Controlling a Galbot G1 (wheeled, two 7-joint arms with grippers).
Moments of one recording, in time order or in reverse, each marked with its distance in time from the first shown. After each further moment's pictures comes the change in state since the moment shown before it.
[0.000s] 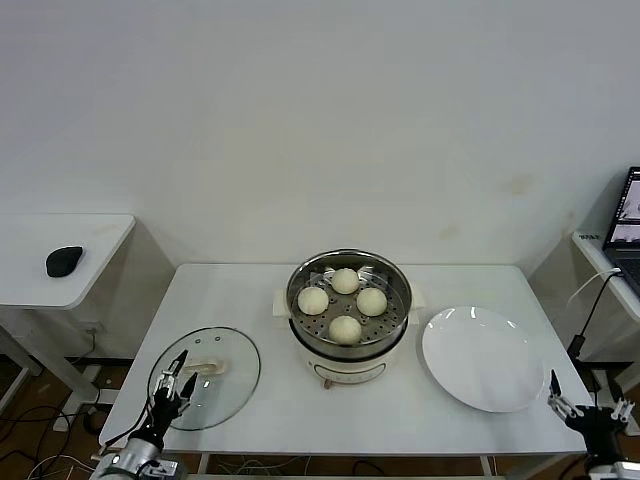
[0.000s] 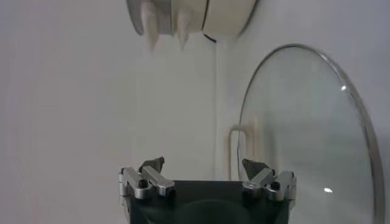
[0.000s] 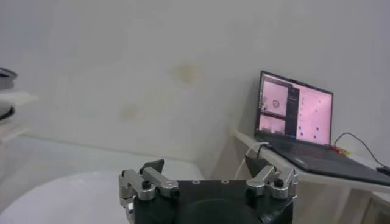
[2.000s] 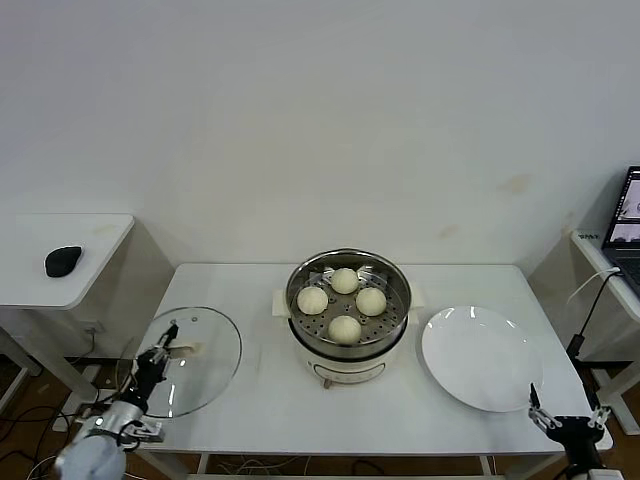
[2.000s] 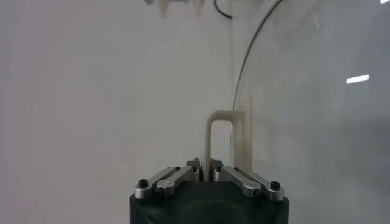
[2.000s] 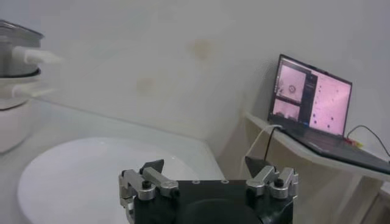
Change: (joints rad) left arm -0.097 0.086 -0.031 -0.031 -0.114 0.006 0.055; right arm -0.013 0.019 -0.052 -0.028 -0.102 0.035 -0.020
